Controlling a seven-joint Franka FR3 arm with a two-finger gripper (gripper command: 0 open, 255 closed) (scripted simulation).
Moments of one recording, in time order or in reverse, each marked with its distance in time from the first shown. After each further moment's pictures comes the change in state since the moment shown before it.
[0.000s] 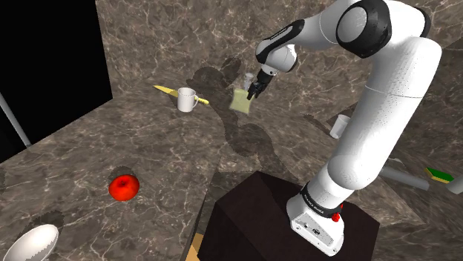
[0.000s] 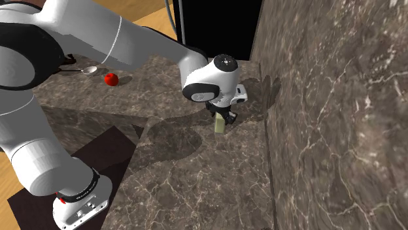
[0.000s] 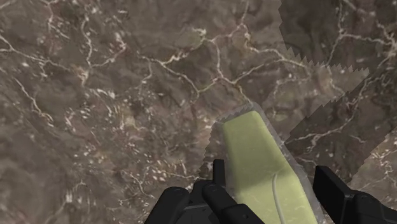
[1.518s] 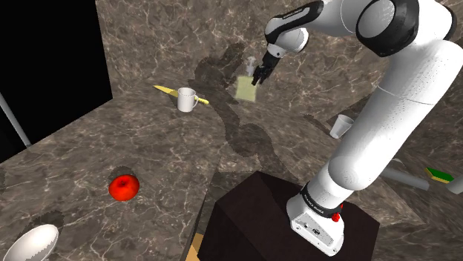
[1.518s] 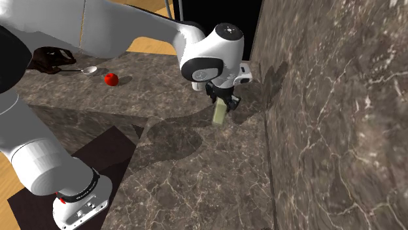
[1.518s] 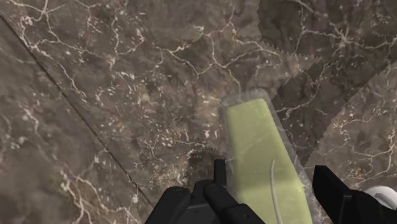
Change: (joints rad) arm 0.021 -0.126 -0.029 0.084 -0.120 -0.184 0.105
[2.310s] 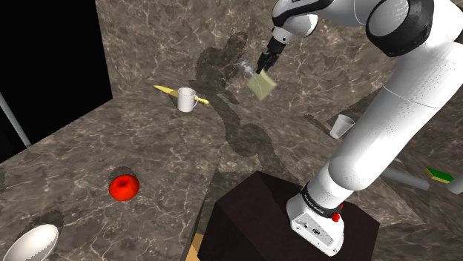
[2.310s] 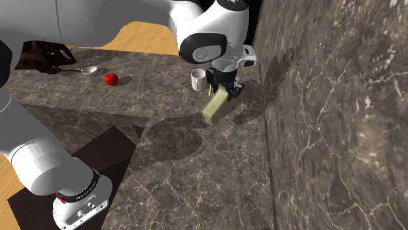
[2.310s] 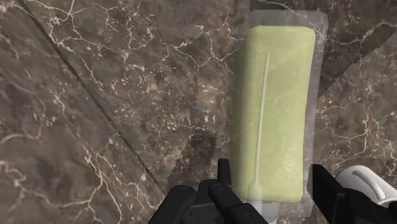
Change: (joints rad) arm 0.003 -0.057 -0.006 0.100 -0.051 -0.145 0.050
